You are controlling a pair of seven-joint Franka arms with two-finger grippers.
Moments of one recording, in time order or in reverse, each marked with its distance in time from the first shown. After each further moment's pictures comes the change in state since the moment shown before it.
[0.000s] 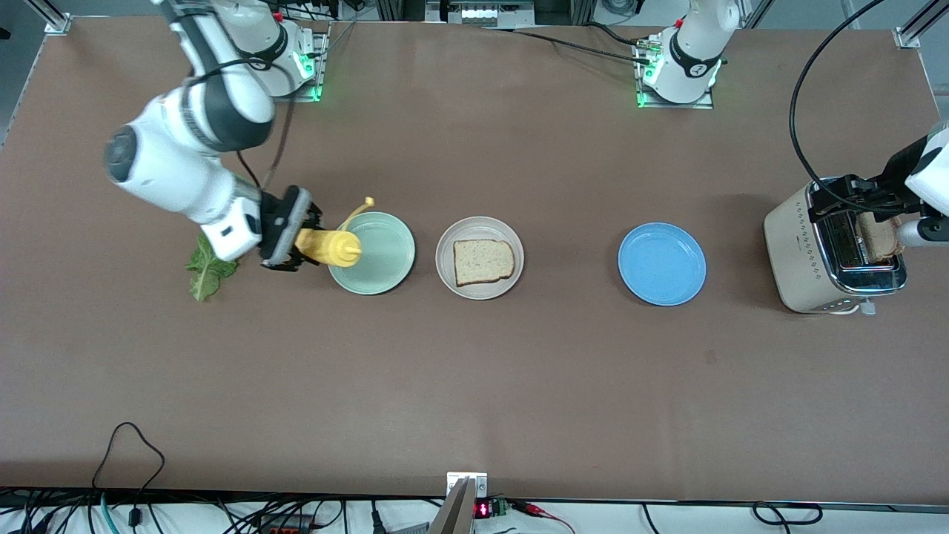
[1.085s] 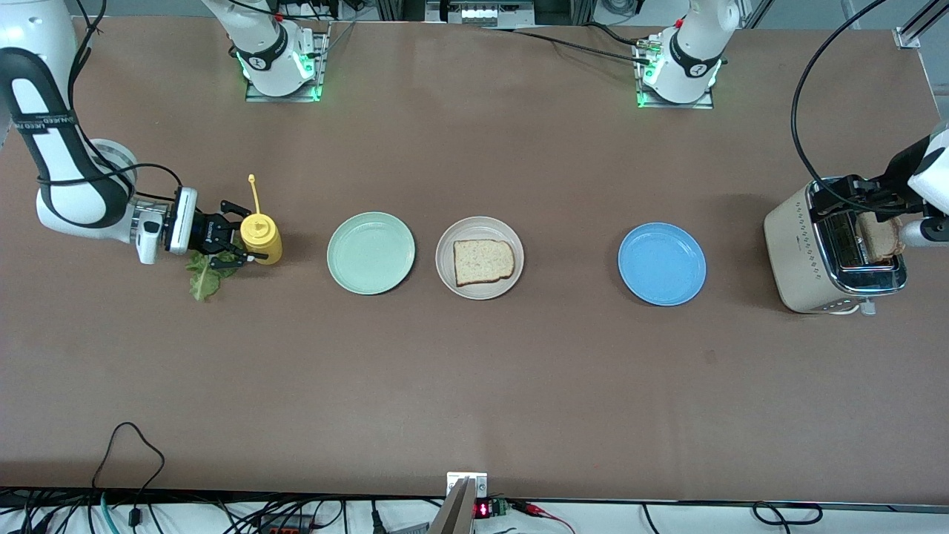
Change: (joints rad) left arm 0.004 0.000 0.000 0.000 0.000 0.000 0.000; right arm -0.287 0.268 -0.176 -0.087 0.505 -0.296 -1.092
